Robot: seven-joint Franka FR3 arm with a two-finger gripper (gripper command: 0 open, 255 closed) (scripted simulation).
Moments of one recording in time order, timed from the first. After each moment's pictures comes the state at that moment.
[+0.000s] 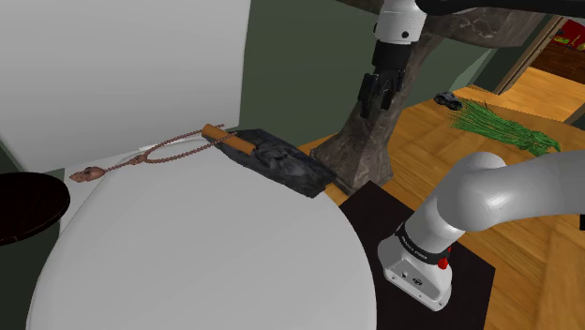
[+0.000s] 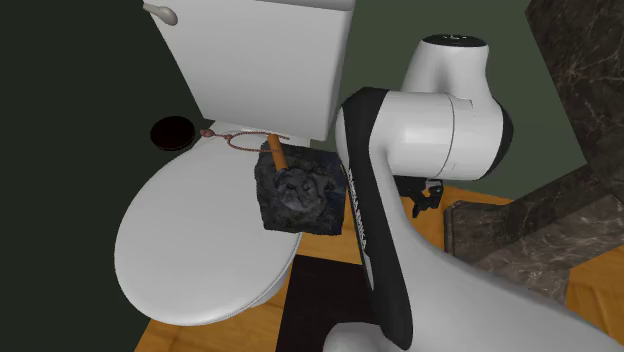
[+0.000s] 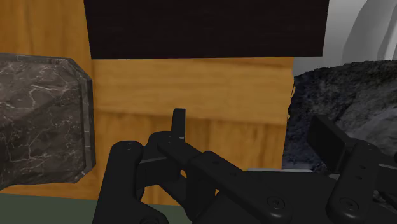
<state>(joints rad) 0.00 -0.78 0.07 -2.45 0.01 1.51 0.12</state>
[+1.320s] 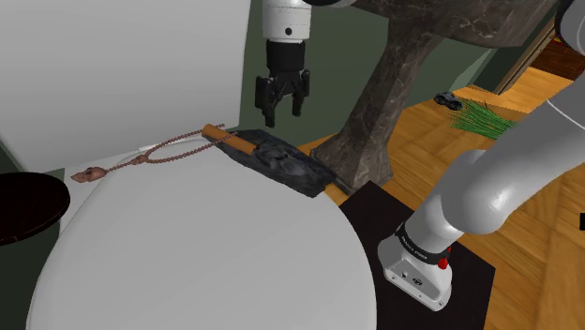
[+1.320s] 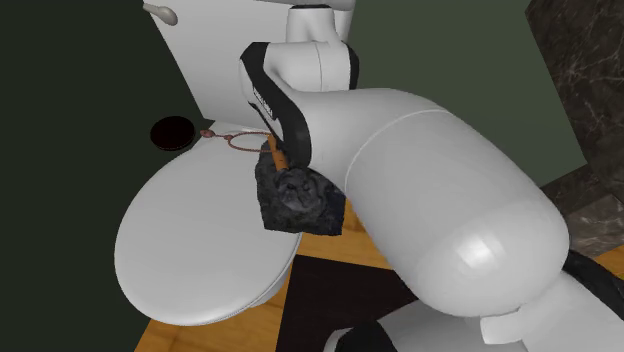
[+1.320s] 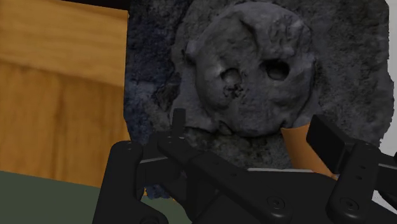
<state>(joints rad) 0.13 -0.20 0.32 -2.06 0.15 1.67 0.32</state>
